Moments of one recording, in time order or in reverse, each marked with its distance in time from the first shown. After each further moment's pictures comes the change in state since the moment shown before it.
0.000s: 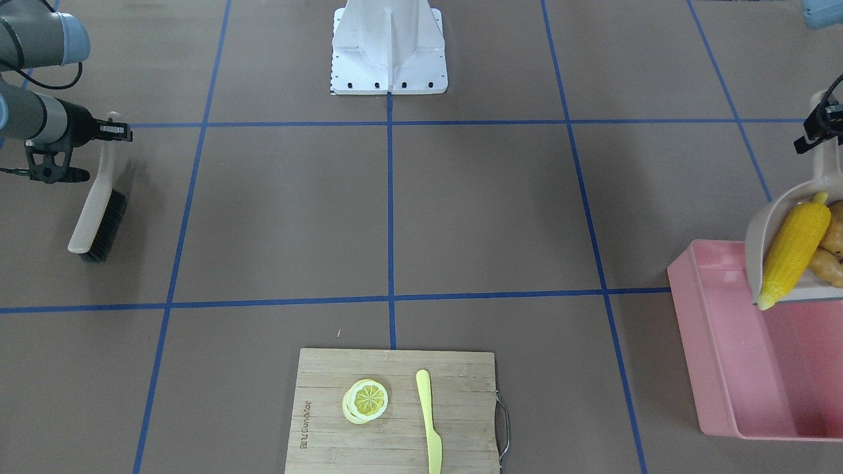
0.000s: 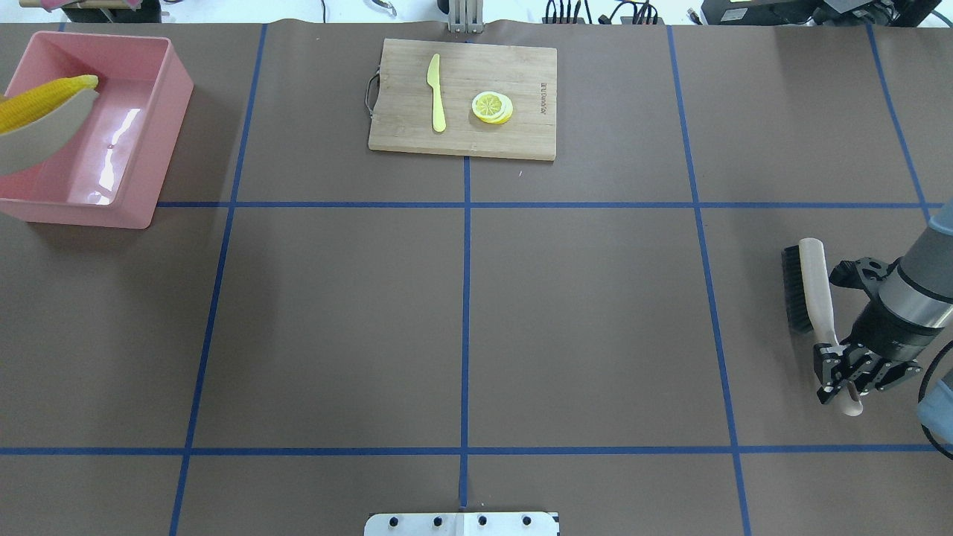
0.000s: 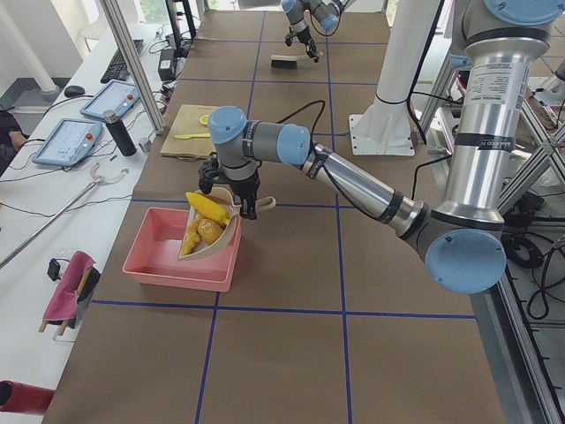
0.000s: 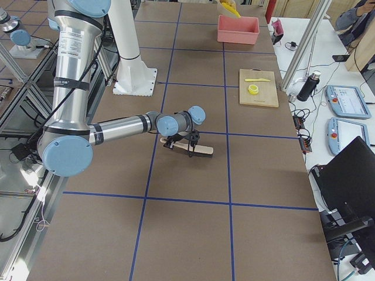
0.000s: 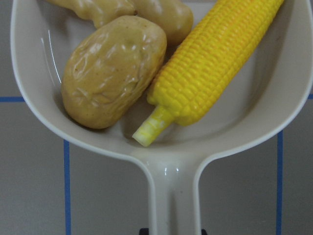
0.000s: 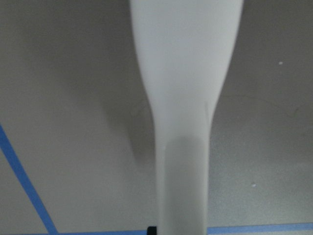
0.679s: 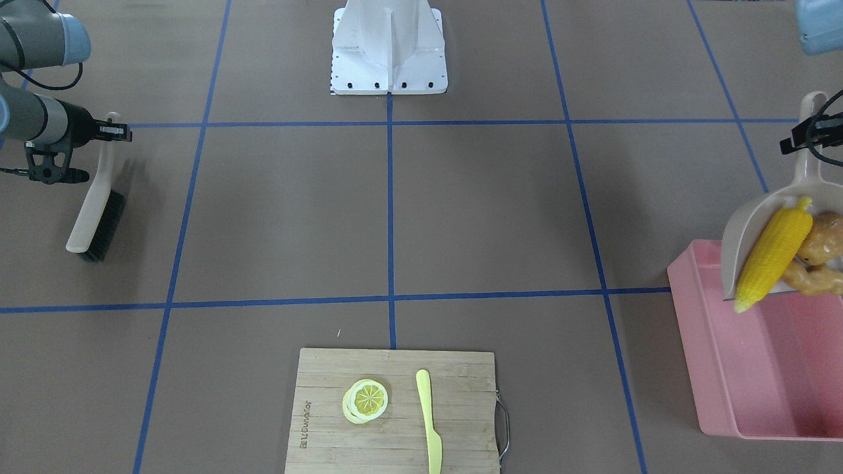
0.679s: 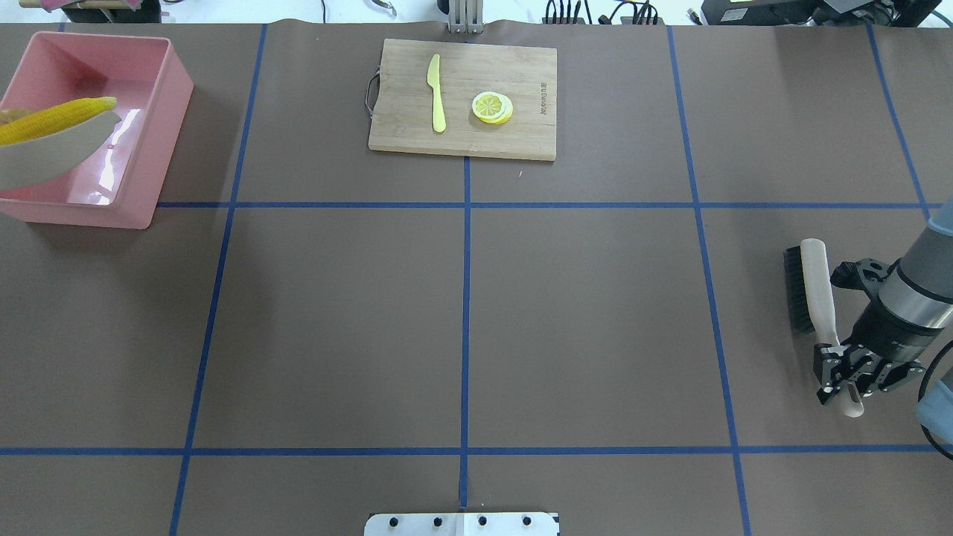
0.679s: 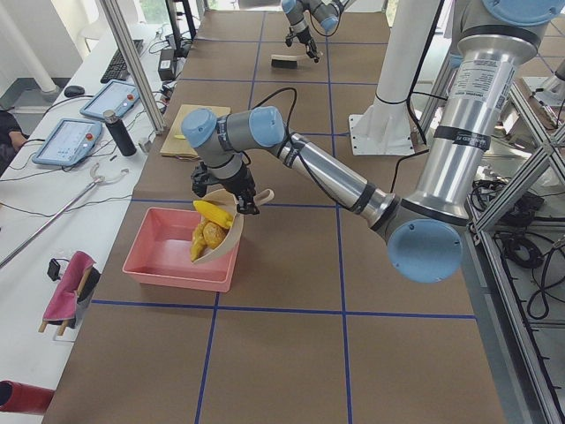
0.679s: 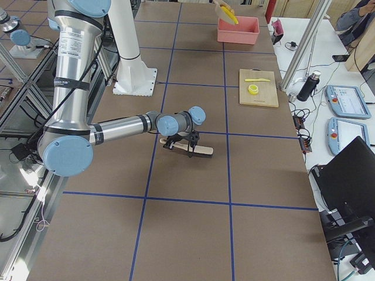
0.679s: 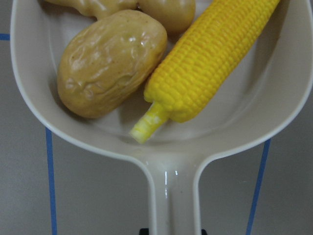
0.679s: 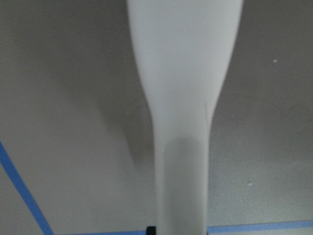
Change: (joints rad) left arm 0.009 -0.165 0.133 0.306 -0.043 0.157; right arm 0.000 0.003 0.000 -0.021 -0.003 -0.001
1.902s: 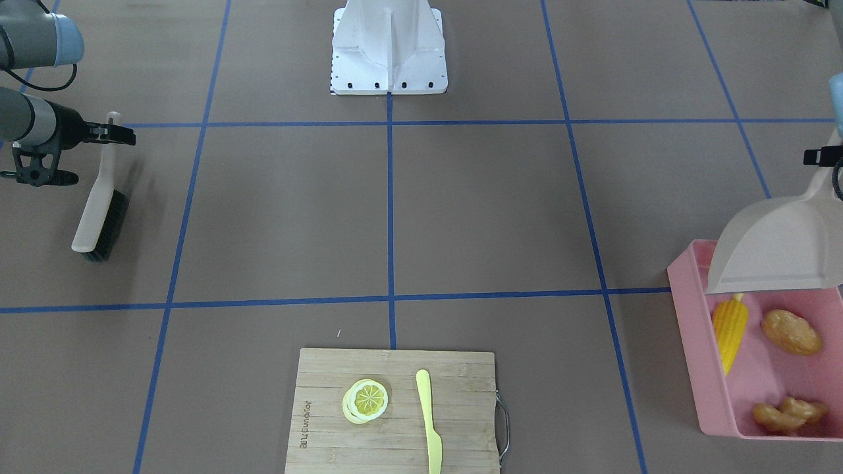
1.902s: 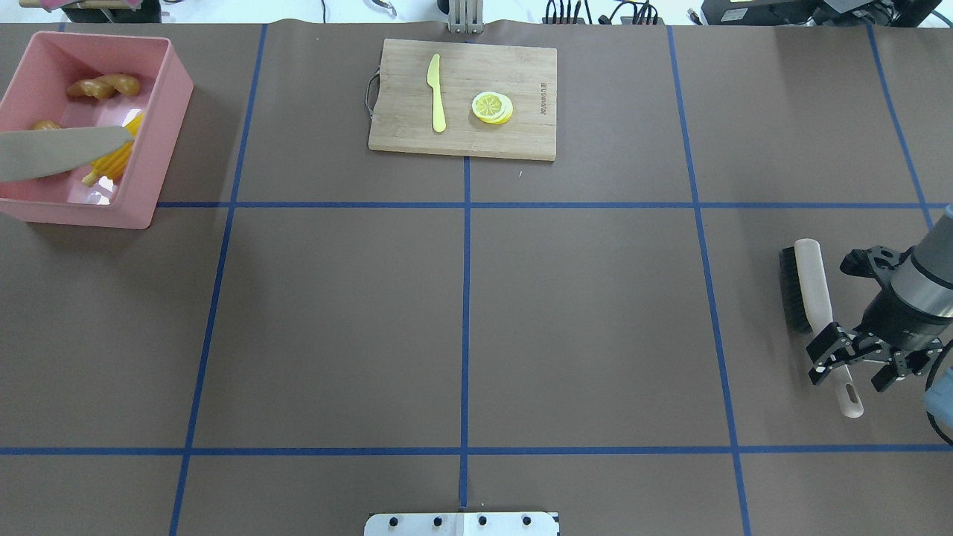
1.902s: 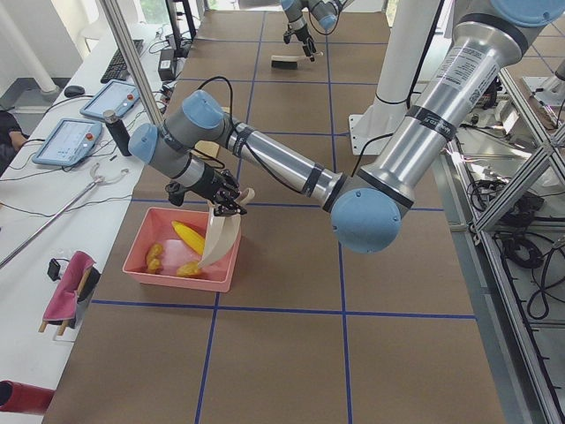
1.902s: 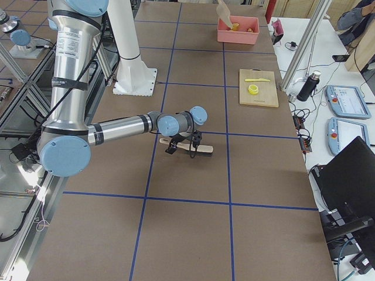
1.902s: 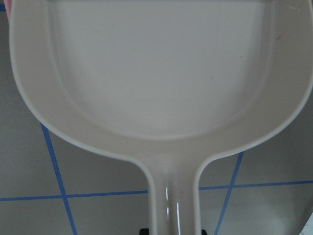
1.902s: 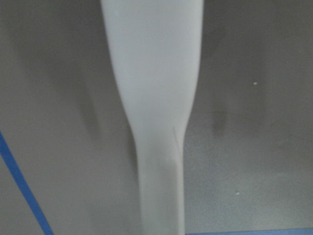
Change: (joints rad) left arm -0.038 -0.256 0.346 0.359 0.049 0.422; right arm 0.060 0.002 0.004 -0.003 -0.006 -0.043
